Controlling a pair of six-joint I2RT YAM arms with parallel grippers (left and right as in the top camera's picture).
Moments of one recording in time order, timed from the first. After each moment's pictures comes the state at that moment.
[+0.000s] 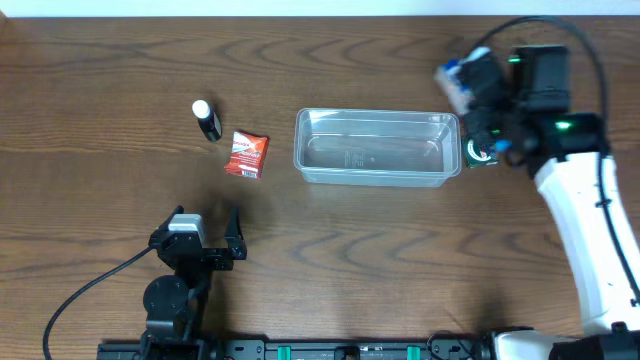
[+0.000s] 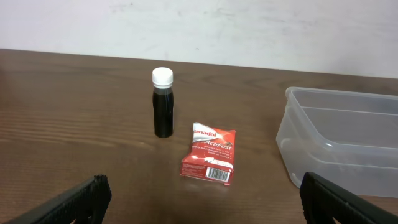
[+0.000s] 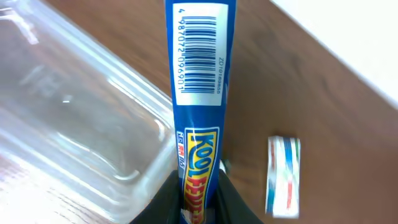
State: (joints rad) left arm -0.08 0.01 0.08 -0.24 0.00 -0.12; right arm 0.13 1.47 1.37 -0.78 -0.03 -0.51
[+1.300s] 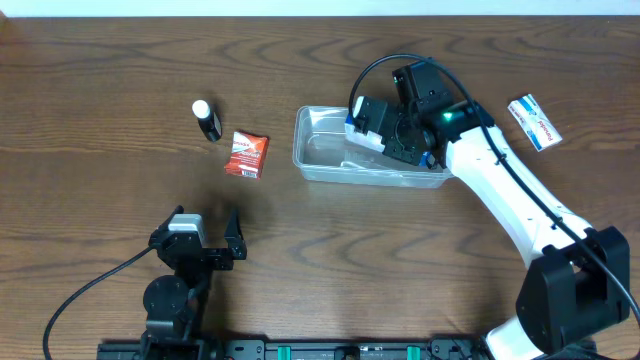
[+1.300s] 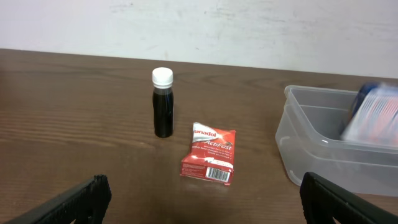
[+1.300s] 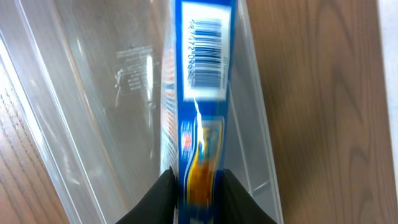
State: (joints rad) left arm -0.08 0.01 0.08 -0.24 0.00 -0.12; right arm 0.40 1.74 1.38 -0.72 -0.02 -0.86
